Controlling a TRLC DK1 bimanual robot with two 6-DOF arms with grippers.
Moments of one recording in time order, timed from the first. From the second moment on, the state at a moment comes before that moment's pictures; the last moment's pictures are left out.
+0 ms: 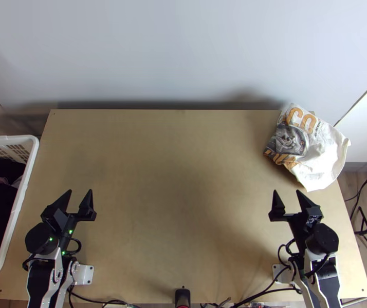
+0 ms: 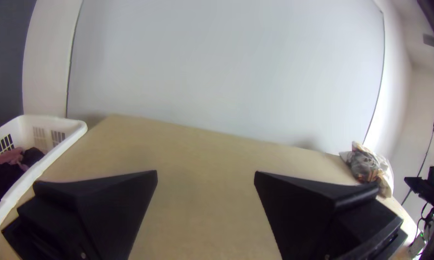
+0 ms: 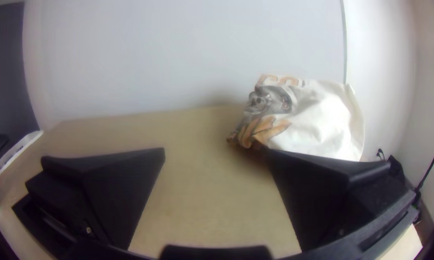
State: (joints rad) left arm -0.01 0.00 0.08 -0.21 0.05 -0.22; right arm 0.16 0.00 0.09 -0.23 0.07 0.14
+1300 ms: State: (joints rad) left arm -0.02 0.83 1.01 -0.53 0.01 -0.16; right arm 0.31 0.86 1.02 -0.35 0.12 0.11
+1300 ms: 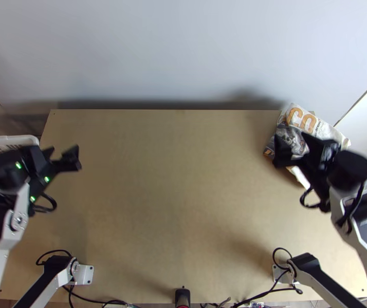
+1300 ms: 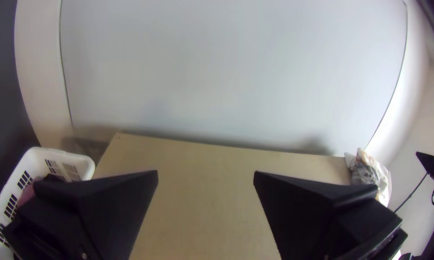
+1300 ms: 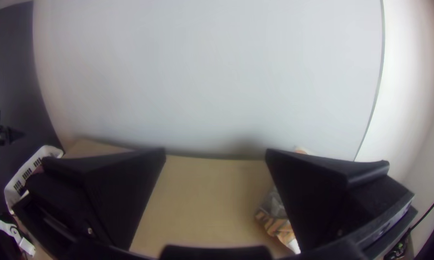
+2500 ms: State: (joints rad) left arm 0.10 1.65 1.97 -0.94 -0.14 -0.25; right arm 0.29 1.47 1.58 -0.40 0.15 0.16
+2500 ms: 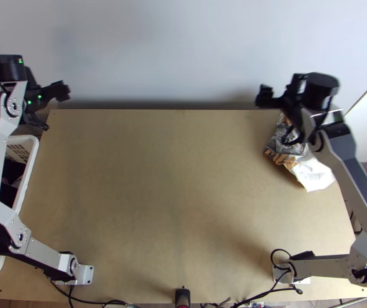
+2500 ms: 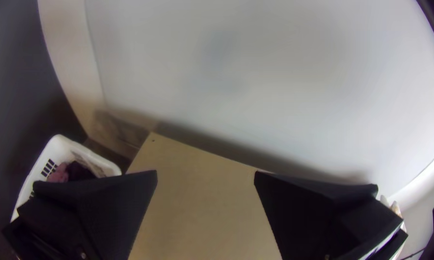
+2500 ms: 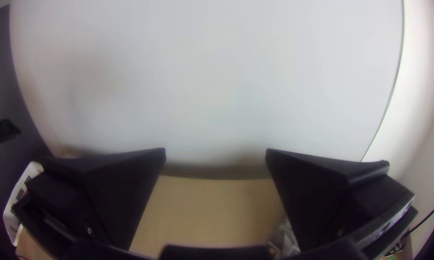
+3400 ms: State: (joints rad) left arm 0.84 1.77 1.61 -0.76 -0.17 -0.16; right arm 0.58 1.60 1.55 -0.36 0.19 0.15
